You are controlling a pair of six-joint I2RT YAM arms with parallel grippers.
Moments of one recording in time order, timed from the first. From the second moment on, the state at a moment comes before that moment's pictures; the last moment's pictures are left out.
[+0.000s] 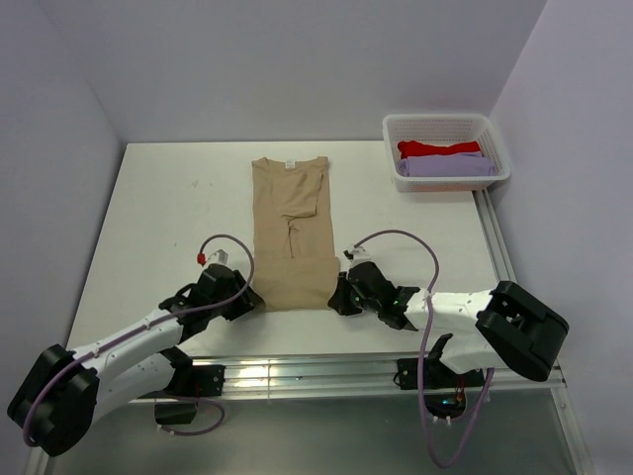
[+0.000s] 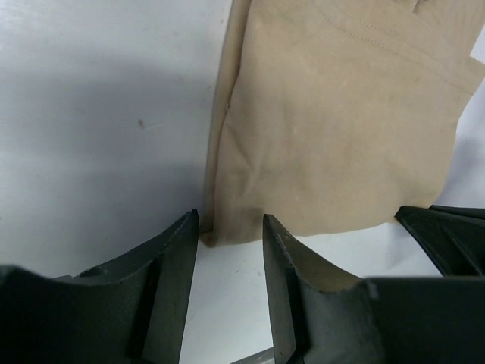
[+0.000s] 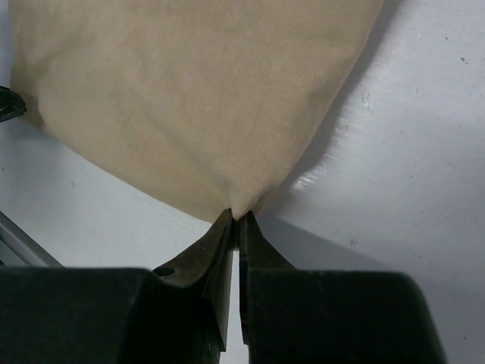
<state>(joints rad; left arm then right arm) -0.62 0.97 0.29 -0.13 -0.03 -1.02 0.87 1.29 0.36 0.21 0.03 0.71</state>
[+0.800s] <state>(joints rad) -0.62 1.00 0.33 -0.25 0.00 -1.03 0.87 1.24 0.40 0.06 0.00 0.71</state>
